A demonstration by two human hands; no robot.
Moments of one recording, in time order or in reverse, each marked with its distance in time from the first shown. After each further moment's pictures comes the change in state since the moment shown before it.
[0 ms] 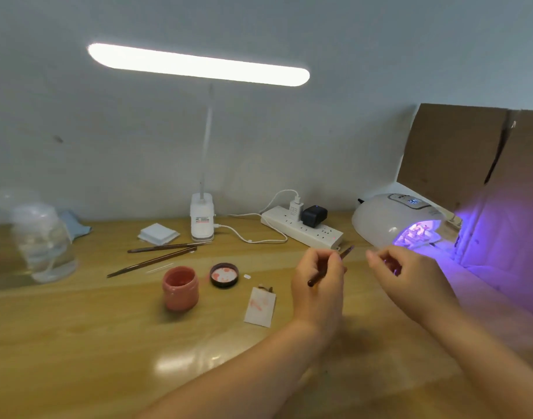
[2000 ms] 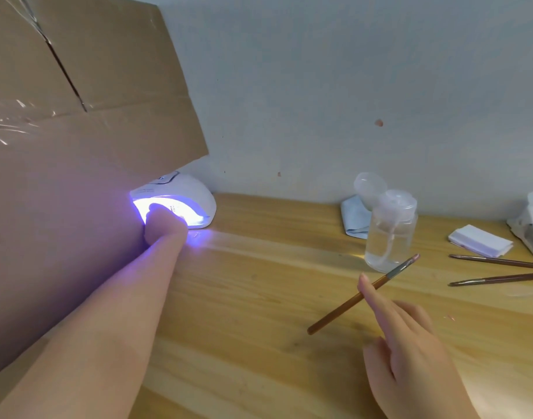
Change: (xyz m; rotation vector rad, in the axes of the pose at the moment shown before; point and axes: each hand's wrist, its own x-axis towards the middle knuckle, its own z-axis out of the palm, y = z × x) left_hand 0.040 0.149 -0.723 1.185 1.162 -0.387; right_hand -0.158 -0.387 0.234 0.277 -0.283 -0.604
